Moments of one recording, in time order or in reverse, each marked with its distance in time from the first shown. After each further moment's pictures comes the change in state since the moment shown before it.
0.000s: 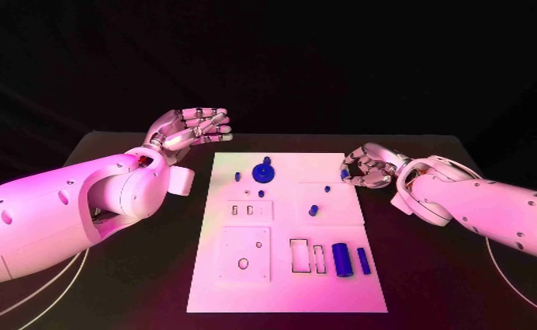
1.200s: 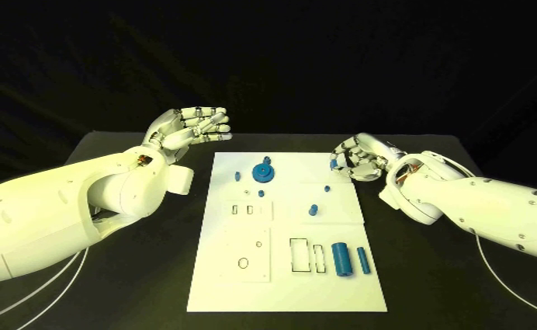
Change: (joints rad) left arm 0.000 0.001 0.000 -0.006 0.000 0.002 -0.001; left_hand 0.000 0.000 0.000 0.000 0.000 -0.007 0.000 0.000 0.000 0.000 0.000 0.000 0.000 0.000 0.000 0.000 0.001 0.000 0.000 0.000 0.000 -0.001; right arm 0.030 -0.009 0.005 0.138 -0.030 -0.132 -0.072; right_hand -0.001 0.065 0.052 -0.015 -0.009 0.049 -0.017 0.048 0.013 0.014 -0.022 0.003 0.000 0.000 -0.021 0.000 0.000 0.000 0.000 -0.021 0.016 0.000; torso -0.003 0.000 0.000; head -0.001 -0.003
